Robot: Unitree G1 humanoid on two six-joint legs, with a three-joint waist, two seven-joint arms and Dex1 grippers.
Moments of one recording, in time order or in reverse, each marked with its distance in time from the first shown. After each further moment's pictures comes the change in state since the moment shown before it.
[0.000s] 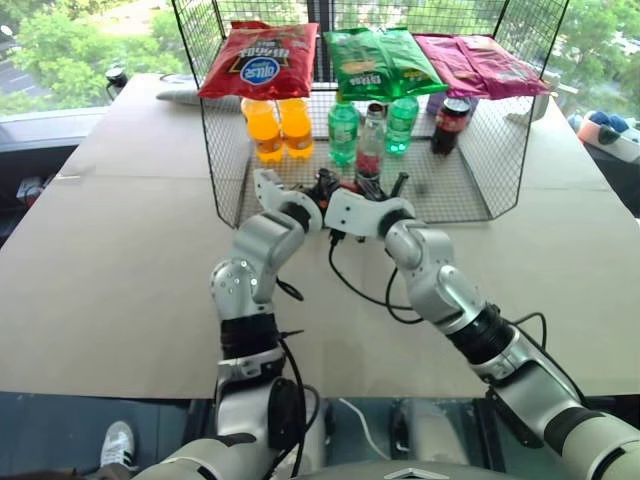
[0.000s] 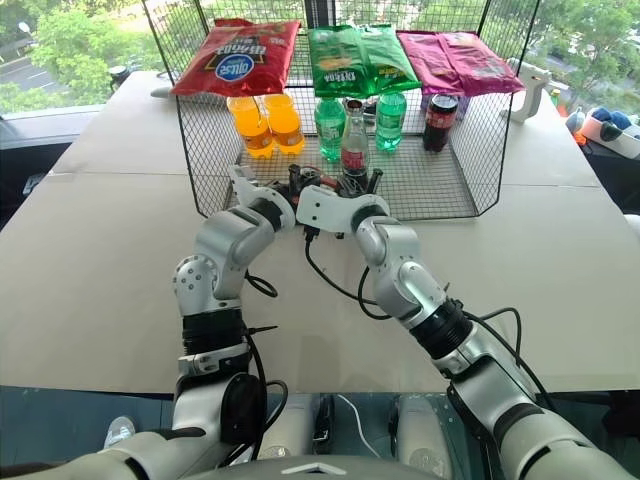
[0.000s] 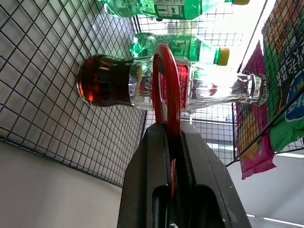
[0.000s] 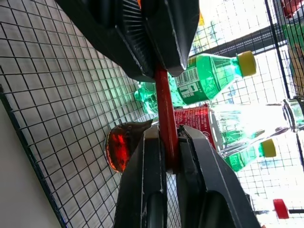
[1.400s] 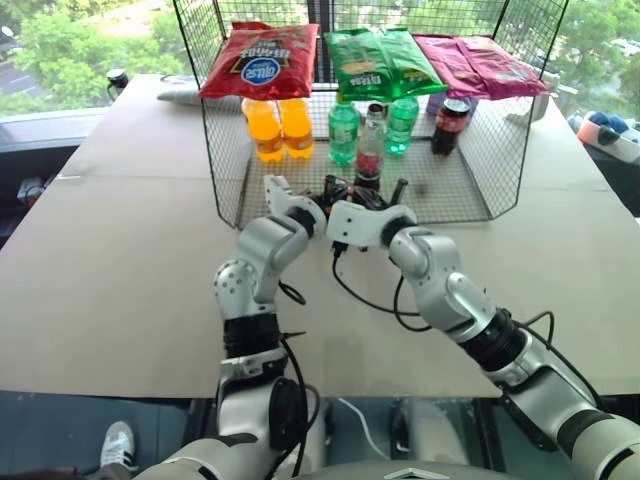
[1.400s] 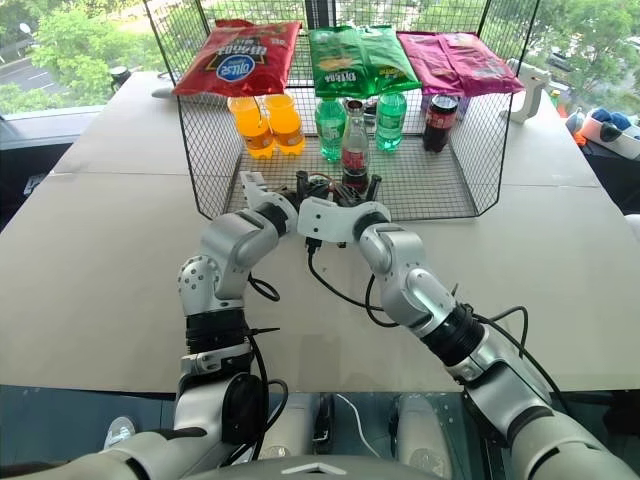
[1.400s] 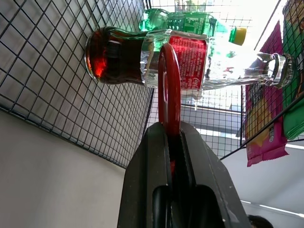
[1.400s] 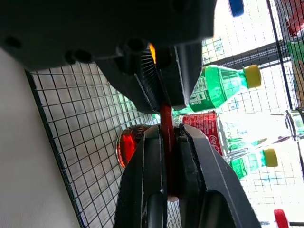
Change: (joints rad) left arm 0.000 -0.011 0.006 0.036 -0.052 0.045 0.044; right arm 0.024 -0.080 0.052 -0.083 0.032 0.011 0.033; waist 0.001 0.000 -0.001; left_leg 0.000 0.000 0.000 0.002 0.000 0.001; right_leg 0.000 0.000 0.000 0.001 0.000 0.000
